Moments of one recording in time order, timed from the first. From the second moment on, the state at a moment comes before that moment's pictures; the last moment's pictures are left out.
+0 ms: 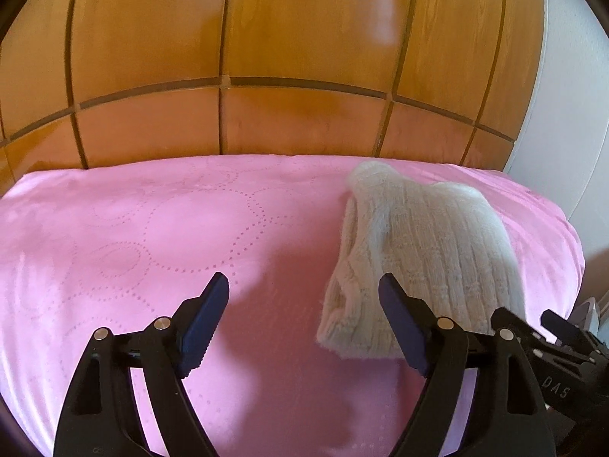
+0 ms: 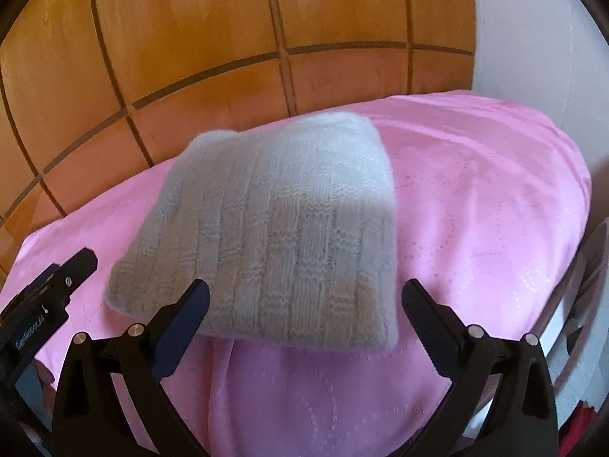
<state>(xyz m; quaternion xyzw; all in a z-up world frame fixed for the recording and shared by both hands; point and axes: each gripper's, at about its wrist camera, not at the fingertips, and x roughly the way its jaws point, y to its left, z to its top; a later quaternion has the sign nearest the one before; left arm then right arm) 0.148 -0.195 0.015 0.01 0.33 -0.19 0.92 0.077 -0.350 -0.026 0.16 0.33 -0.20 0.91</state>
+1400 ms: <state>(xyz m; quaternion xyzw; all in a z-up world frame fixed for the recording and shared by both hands) 0.108 -0.177 0.010 0.03 0.32 -0.14 0.94 0.058 -0.313 -0.022 0.09 0.29 -0.26 0.92</state>
